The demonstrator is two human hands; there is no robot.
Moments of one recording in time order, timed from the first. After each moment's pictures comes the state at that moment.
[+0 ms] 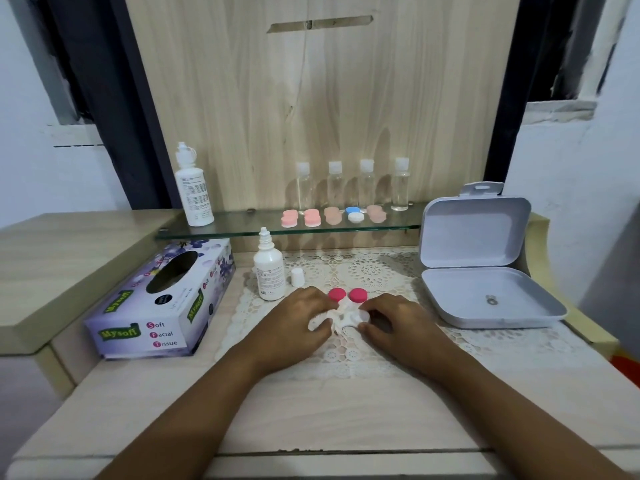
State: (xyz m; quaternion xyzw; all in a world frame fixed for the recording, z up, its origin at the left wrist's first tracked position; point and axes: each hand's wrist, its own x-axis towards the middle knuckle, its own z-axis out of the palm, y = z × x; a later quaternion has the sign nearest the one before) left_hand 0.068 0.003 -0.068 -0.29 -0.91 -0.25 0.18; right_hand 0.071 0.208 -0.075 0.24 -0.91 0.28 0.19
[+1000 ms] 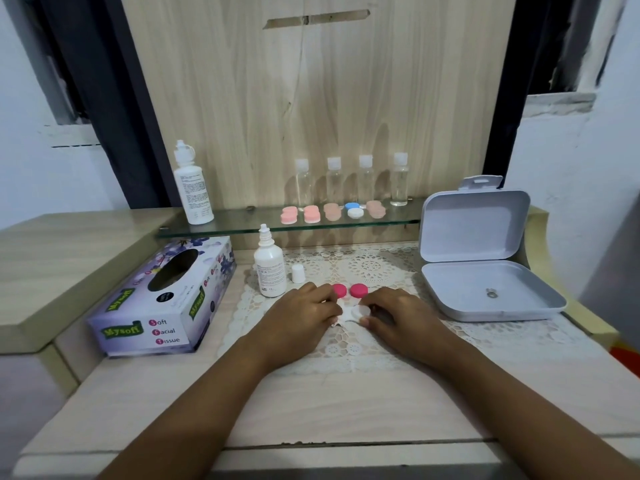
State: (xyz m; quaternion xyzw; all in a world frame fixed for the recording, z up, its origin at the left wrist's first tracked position) left_hand 0.060 0.002 -0.071 -0.39 -0.88 -0.06 0.28; right_hand 0.070 0.209 -0.073 0.26 -0.91 0.27 0.18
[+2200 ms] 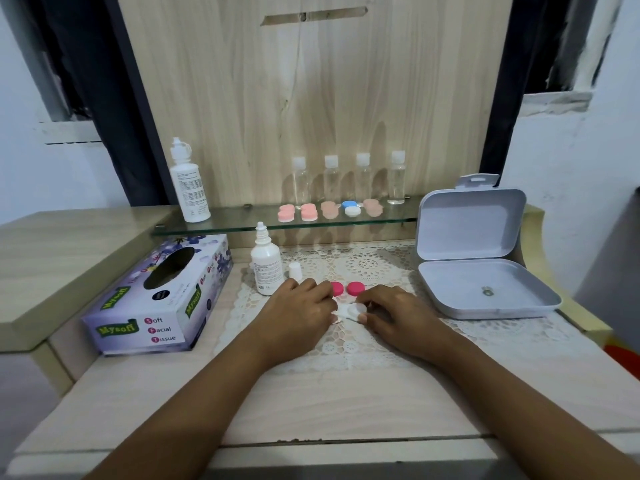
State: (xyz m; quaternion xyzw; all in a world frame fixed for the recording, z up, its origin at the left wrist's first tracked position) left_hand 0.065 0.007 -0.065 -0.36 -0.89 0.08 0.28; right_hand 0.068 0.211 -0.069 0.28 -0.91 0.25 0.16
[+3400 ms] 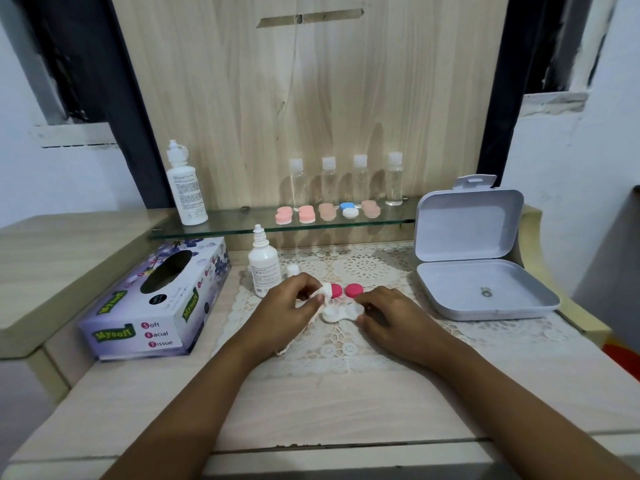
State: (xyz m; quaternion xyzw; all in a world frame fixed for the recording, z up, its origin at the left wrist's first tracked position) left_hand 0.071 0.006 -0.057 -0.18 -0.87 -0.43 0.13; right_hand 0.064 0.209 -0.079 0.26 -0.91 0.27 0.16
